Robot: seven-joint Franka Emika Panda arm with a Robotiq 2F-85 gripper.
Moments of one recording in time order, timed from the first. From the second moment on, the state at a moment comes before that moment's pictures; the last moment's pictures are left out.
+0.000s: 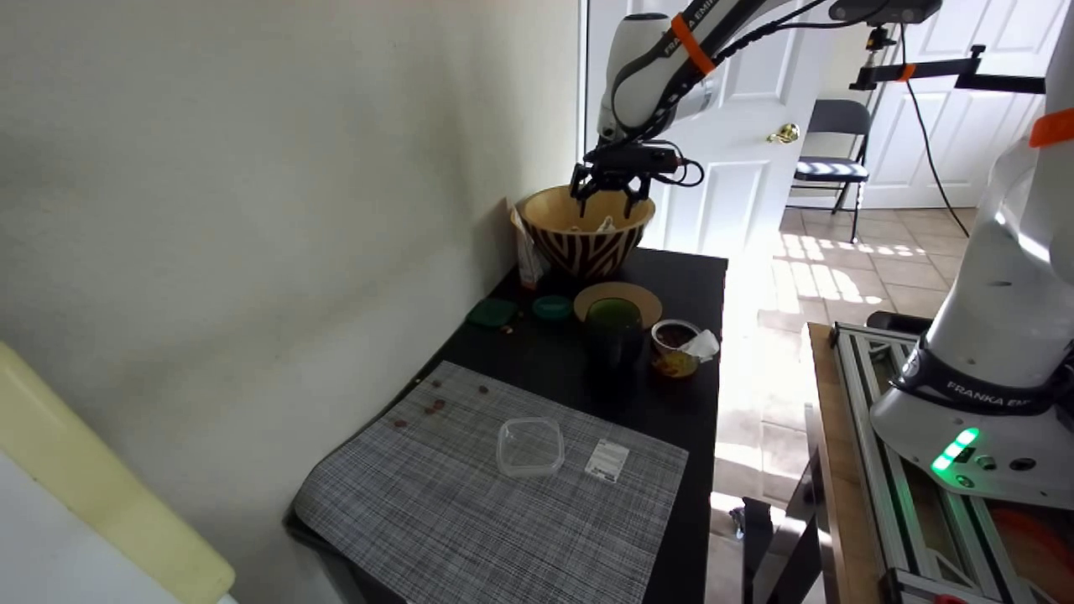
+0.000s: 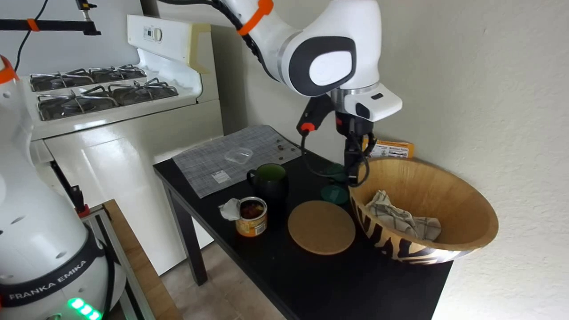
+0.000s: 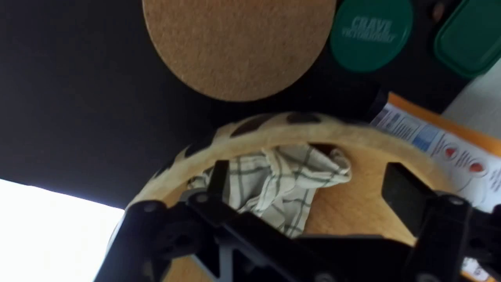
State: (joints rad) arm -0.11 0.12 -0.29 -2.29 -0.02 2.63 0.69
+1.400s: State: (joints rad) arm 0.04 0.19 -0.33 -2.48 0.04 3.47 0.48
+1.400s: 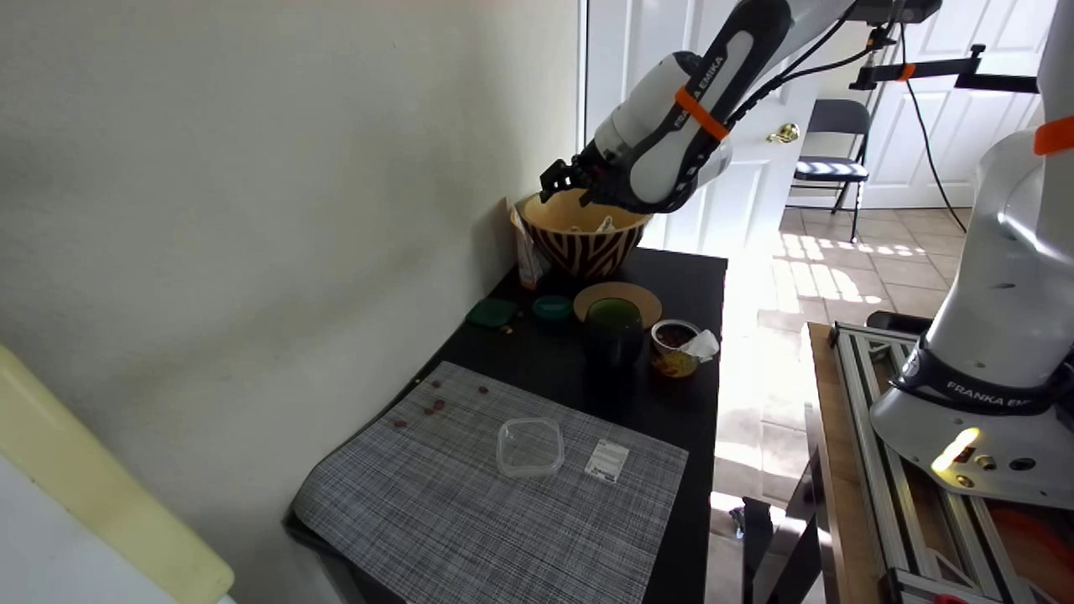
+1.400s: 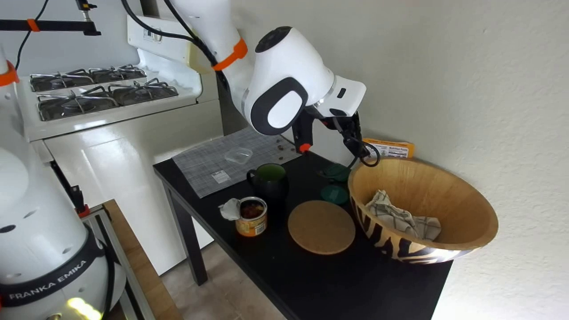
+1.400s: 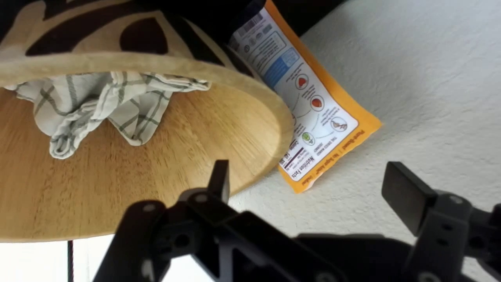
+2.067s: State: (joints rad) arm 0.54 0.33 -0.67 -2.38 0.49 3.38 0.10
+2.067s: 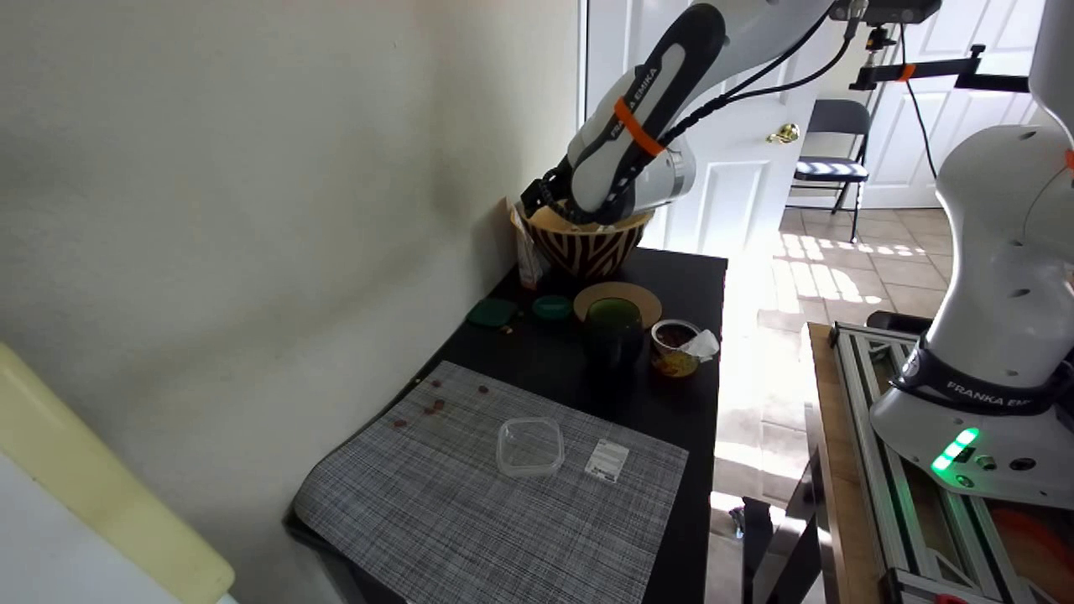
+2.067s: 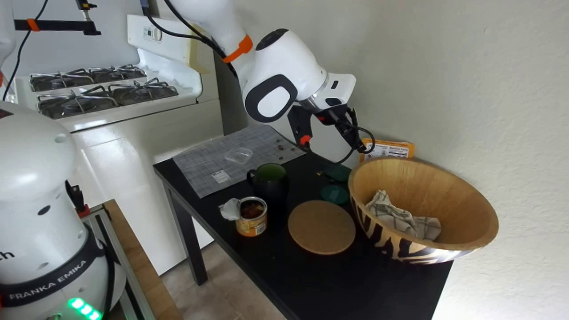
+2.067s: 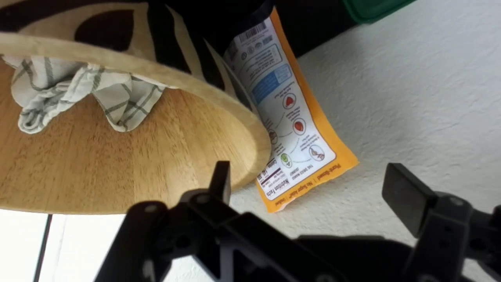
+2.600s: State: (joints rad) arm 0.60 0.34 -0.74 -2.35 0.49 3.32 0.06
